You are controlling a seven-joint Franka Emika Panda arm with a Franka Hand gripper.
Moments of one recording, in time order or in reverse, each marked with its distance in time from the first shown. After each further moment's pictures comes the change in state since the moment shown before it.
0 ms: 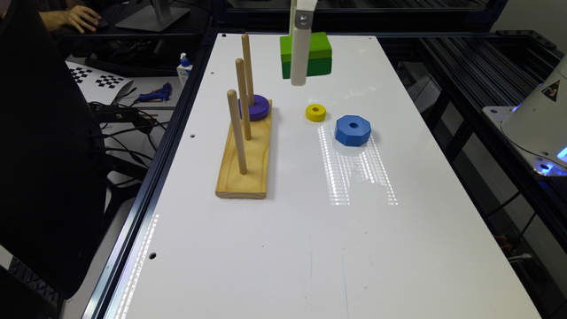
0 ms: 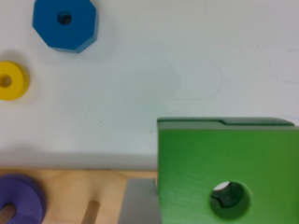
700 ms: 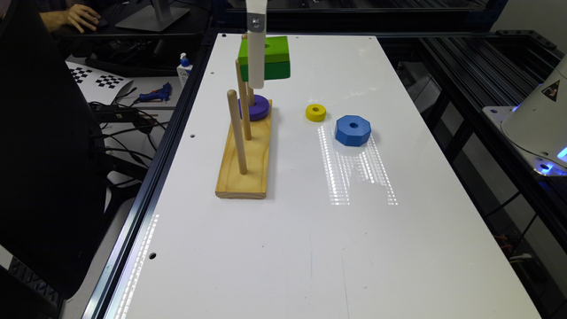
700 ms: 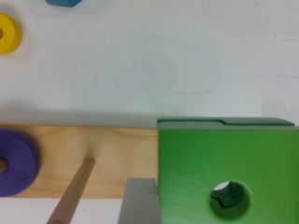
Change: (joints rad) arm -0.004 0.130 -0.003 0.150 -0.019 -0.005 0.000
